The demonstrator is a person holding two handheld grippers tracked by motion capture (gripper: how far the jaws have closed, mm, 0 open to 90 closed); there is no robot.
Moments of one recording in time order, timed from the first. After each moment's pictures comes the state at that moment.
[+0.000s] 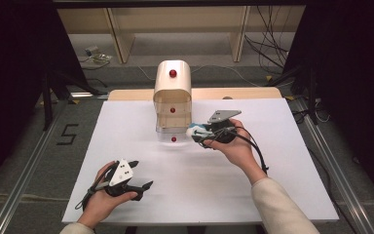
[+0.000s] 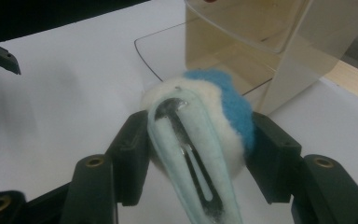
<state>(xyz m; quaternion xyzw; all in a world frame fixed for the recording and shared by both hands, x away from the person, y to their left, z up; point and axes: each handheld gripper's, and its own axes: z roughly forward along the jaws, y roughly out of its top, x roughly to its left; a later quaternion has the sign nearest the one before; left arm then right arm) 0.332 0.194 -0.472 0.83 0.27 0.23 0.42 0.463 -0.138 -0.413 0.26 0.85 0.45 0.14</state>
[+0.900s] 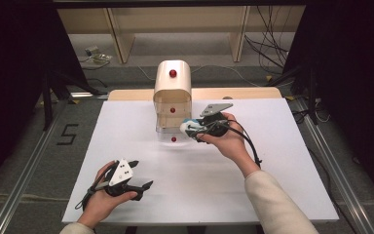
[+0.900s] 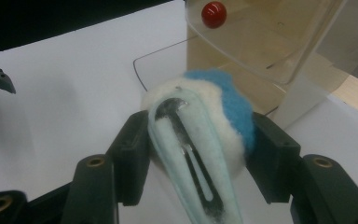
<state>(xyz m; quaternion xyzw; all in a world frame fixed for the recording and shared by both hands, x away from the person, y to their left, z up) 0.332 0.194 -0.471 0.83 0.27 0.23 0.42 0.477 -0.120 -0.404 0.26 0.85 0.44 0.13</state>
